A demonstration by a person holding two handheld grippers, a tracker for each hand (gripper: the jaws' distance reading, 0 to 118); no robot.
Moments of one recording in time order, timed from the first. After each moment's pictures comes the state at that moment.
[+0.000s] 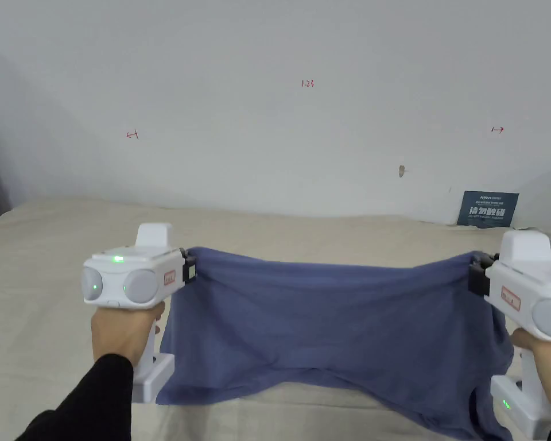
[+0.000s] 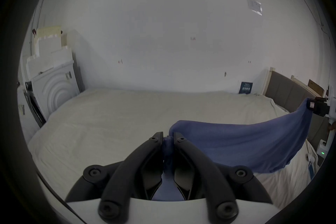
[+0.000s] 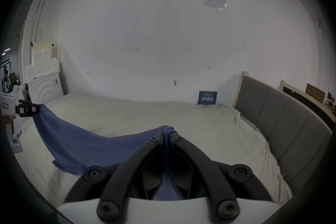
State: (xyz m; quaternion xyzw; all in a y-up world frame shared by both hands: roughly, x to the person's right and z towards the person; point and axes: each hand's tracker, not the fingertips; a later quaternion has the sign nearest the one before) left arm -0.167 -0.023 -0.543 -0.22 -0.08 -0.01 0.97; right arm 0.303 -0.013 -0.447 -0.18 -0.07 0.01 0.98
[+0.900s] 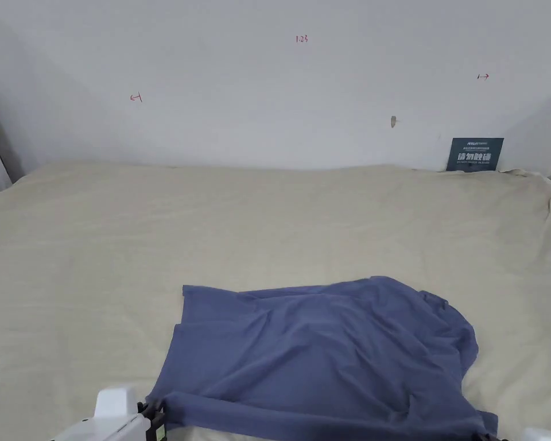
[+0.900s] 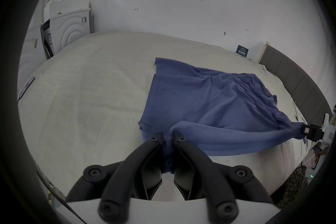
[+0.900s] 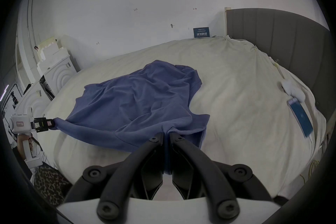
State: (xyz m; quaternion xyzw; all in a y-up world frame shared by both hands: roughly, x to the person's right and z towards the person) left arm -0.258 -0.185 -0.256 -0.35 -0.08 0.05 0.93; right arm 0.238 -0.175 -0.118 -0.31 -0.05 -0.11 0.94
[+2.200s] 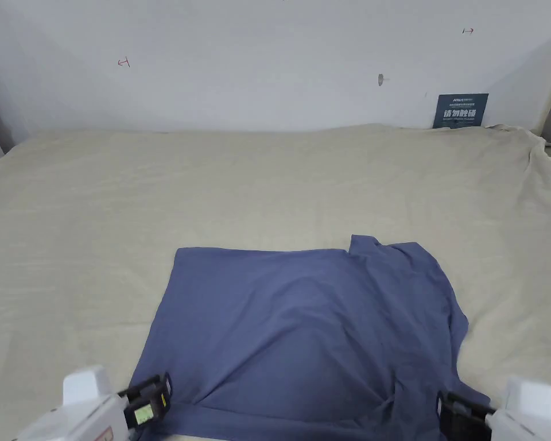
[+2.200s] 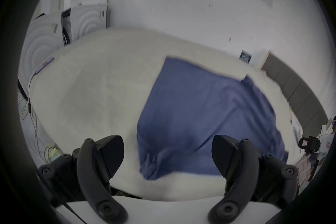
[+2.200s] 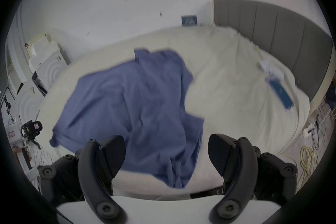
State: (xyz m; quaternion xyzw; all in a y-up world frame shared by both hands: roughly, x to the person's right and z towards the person) left arm -0.265 -0.142 -0.173 -0.30 -0.04 0.10 0.95; right arm 0.216 -0.131 -0.071 -0.33 -0.09 -0.11 0.94
